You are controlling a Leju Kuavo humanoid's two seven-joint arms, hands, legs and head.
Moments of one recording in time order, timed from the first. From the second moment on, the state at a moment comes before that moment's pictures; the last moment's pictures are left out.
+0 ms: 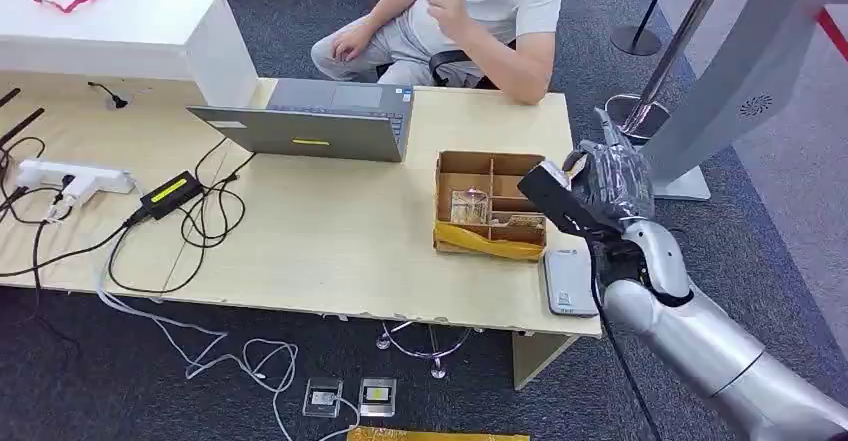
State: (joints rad) left arm -0.12 0.05 -1.21 -0.19 1.01 0.54 0.12; right arm -0.81 -0.43 0.95 -1.23 0.41 -0.41 0.35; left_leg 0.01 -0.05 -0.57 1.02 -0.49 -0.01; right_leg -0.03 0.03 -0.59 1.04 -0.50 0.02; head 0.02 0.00
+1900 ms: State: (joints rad) left arm -0.12 0.02 -1.22 -0.20 1.06 0.60 0.17; right arm -0.52 -0.43 0.88 -1.02 0.22 -0.43 0.21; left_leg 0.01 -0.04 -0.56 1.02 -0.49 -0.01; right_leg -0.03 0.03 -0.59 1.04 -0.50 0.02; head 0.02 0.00
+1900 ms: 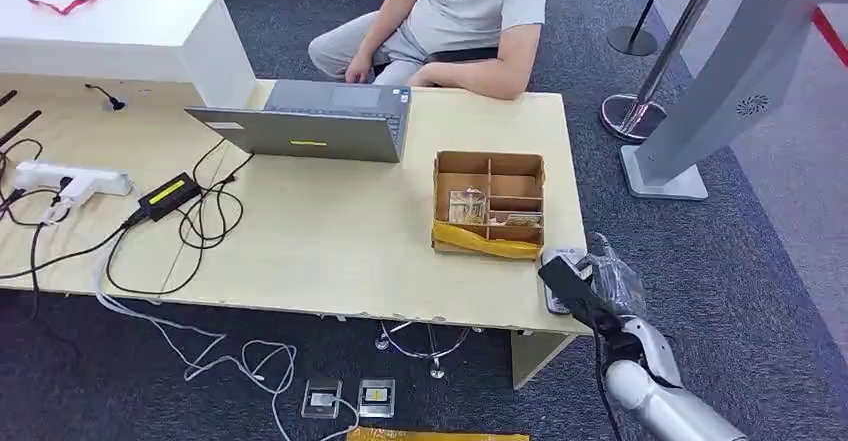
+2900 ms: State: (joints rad) left arm -0.12 0.01 -1.22 -0.20 1.06 0.56 0.15; right arm -0.60 -0.43 0.74 -1.15 0.27 -0.52 0.28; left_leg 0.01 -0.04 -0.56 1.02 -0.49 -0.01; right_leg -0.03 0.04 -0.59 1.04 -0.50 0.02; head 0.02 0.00
